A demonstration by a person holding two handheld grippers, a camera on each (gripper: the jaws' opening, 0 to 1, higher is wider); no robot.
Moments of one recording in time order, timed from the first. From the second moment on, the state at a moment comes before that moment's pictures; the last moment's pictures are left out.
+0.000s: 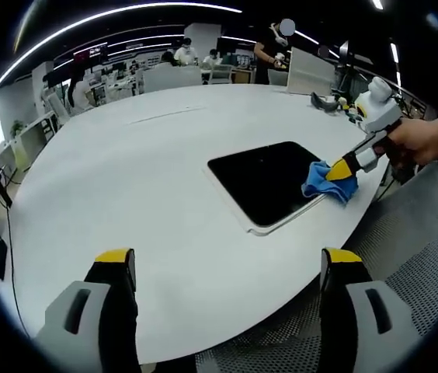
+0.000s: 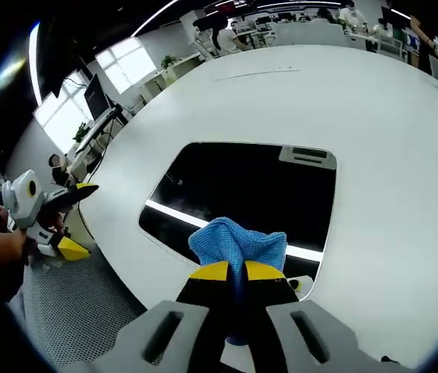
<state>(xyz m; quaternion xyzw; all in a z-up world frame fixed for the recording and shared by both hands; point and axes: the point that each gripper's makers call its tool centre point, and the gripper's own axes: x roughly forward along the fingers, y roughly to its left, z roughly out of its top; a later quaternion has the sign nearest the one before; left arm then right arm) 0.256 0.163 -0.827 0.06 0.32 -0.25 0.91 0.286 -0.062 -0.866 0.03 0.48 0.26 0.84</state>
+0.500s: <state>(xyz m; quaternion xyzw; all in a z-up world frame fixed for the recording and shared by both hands) 0.257 0.164 -0.827 0.06 0.32 -0.25 0.91 0.287 -0.081 -0.866 0.04 0.48 0.26 0.84</state>
